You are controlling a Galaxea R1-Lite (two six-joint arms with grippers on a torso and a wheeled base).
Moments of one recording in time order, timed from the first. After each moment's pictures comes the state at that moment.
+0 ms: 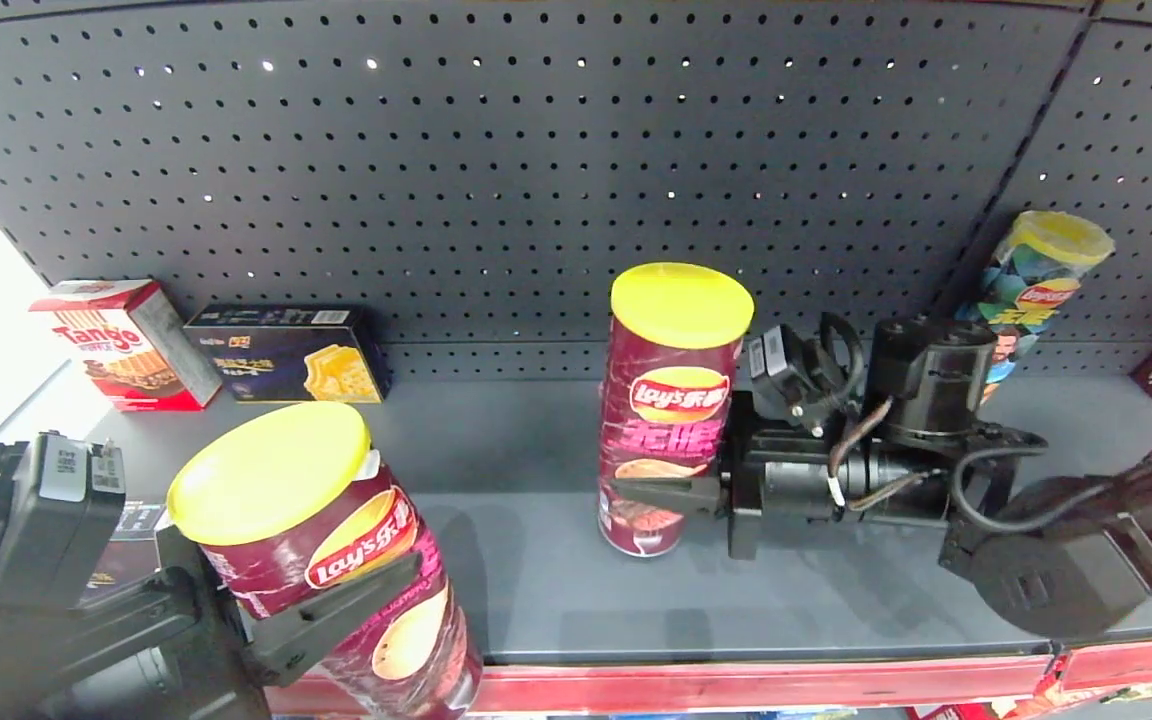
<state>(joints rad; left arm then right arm) -0.50 1.23 -0.20 -1.02 -0.34 -0.01 0.60 1.85 -0.86 -0.92 0.78 -0.28</state>
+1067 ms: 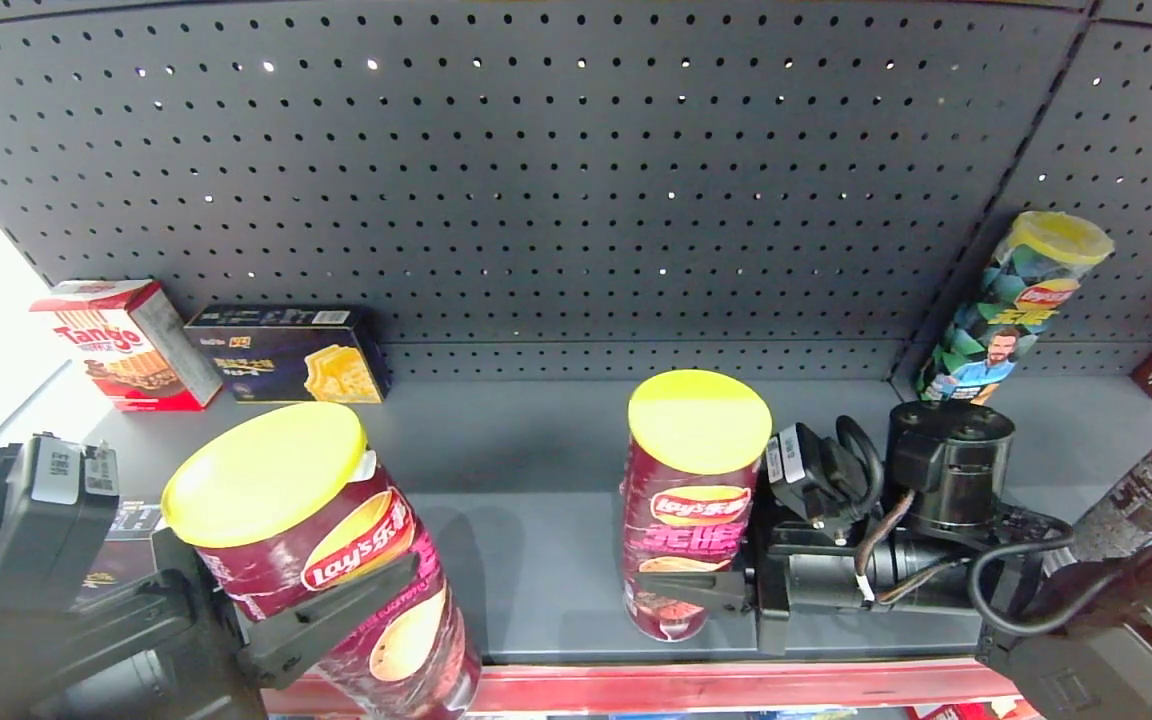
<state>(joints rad) -0.50 1.22 -0.20 -1.02 -0.34 -0.01 0.60 1.85 -0.63 -1.05 0.76 -0.33</state>
